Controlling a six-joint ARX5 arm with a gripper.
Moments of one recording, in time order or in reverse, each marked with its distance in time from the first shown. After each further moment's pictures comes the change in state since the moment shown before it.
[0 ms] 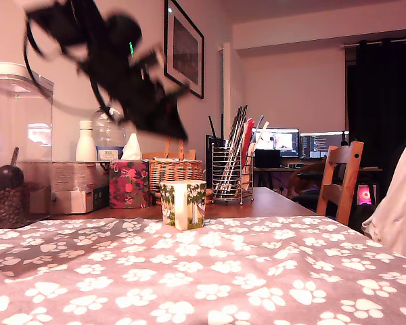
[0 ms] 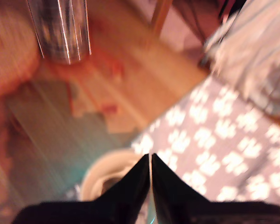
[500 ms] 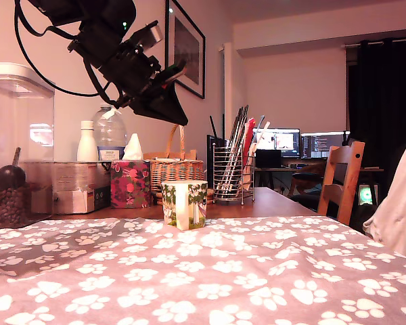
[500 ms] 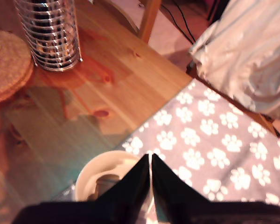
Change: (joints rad) arm 0.000 -0.037 -0.010 -0.050 0.034 0.037
